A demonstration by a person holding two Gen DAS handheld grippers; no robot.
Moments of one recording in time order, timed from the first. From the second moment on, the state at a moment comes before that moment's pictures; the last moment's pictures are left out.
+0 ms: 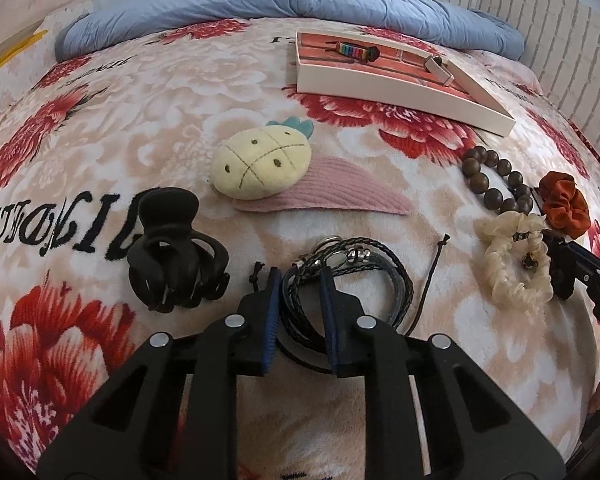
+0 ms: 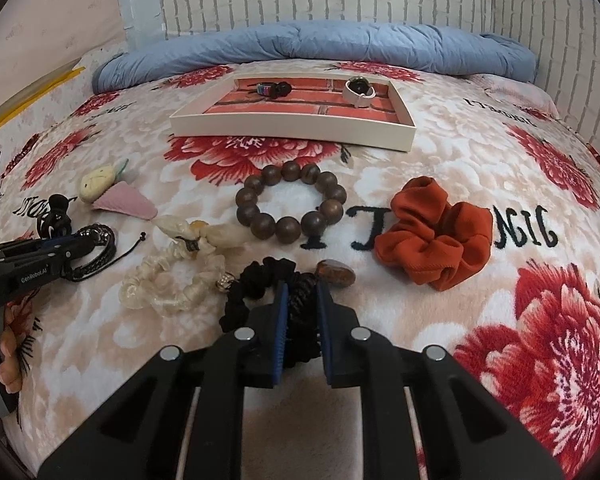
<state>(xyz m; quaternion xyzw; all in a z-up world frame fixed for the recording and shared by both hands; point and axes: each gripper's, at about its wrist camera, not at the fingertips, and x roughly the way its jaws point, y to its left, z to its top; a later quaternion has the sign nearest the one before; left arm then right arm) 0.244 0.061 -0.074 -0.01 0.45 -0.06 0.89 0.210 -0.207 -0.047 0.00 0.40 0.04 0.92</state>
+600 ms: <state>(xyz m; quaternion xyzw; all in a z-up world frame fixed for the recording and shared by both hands) 0.241 0.060 -0.068 -0.01 0.44 -0.07 0.90 0.204 -0.219 -0.036 0.02 0.38 0.04 0.92</state>
